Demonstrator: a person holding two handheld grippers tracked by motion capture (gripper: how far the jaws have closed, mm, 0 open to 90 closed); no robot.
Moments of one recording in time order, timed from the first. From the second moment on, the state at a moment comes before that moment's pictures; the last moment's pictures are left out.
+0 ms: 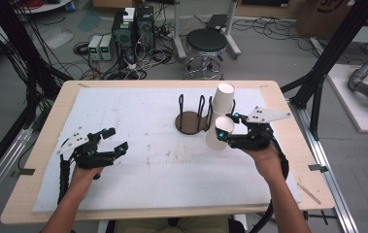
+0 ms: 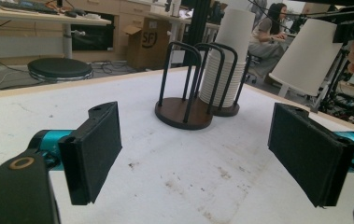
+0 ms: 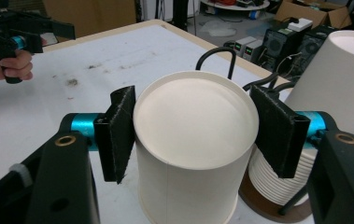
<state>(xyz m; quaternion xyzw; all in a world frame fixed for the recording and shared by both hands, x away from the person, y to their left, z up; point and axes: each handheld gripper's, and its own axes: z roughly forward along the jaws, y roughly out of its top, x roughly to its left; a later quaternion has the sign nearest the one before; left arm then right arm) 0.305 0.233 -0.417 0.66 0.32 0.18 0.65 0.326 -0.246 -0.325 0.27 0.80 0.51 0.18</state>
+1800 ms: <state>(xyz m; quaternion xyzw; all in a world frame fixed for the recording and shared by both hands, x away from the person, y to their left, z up) 0.304 0.150 -0.401 0.73 0.19 0.13 0.64 0.321 -0.203 -0.350 0.23 0.80 0.54 0.12</state>
